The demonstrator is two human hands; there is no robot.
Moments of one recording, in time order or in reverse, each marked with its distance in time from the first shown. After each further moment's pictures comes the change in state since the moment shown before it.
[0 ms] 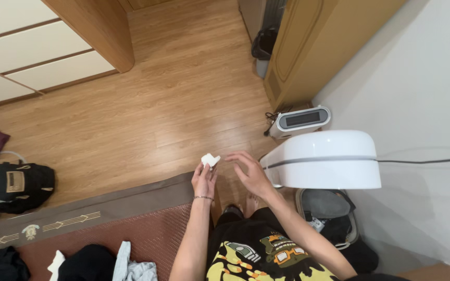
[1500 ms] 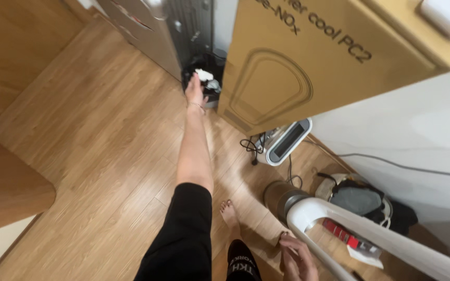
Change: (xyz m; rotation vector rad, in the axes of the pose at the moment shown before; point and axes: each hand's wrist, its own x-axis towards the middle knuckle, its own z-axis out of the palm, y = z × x) left_hand 0.676 -0.074 0.588 0.721 -0.484 -0.188; right_hand 0.223 0.151 0.031 0.226 0.970 0.874
